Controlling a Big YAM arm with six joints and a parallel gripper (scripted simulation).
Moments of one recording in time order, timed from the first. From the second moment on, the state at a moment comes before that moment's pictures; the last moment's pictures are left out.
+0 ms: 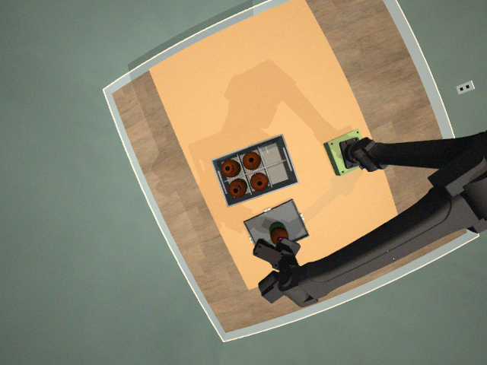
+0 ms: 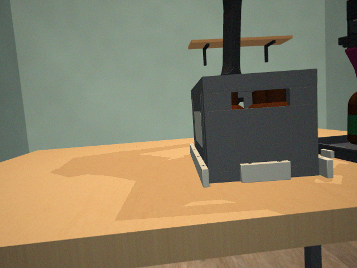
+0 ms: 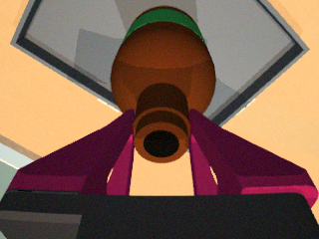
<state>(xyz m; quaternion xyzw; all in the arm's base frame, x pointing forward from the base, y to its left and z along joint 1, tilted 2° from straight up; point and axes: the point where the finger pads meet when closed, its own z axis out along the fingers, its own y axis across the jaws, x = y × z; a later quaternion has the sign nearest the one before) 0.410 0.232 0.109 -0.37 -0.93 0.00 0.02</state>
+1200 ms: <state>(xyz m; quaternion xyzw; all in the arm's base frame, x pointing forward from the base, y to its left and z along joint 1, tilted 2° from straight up) 0.411 0.233 0.105 -0.37 -0.93 0.00 0.01</state>
